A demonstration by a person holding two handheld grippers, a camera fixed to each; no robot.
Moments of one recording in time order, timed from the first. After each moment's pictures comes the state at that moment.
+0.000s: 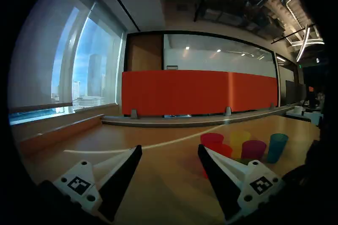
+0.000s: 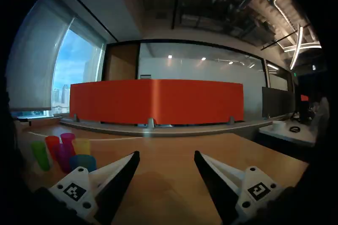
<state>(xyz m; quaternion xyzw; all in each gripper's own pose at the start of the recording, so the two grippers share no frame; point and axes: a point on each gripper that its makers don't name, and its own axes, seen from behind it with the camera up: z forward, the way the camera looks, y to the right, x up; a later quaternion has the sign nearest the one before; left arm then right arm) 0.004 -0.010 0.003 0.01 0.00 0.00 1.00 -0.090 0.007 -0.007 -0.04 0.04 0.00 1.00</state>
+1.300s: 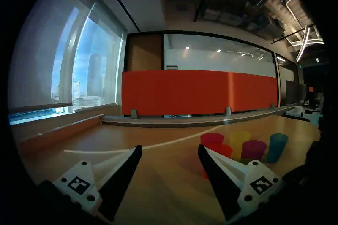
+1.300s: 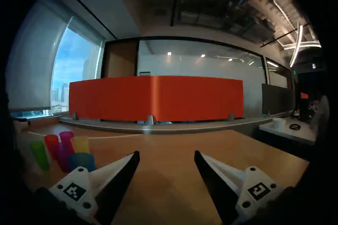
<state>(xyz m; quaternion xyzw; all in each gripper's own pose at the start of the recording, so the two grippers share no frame) 0.004 -0.010 0.003 0.01 0.00 0.00 1.00 -0.095 0.009 -0.004 -0.04 0.03 0.00 1.00</state>
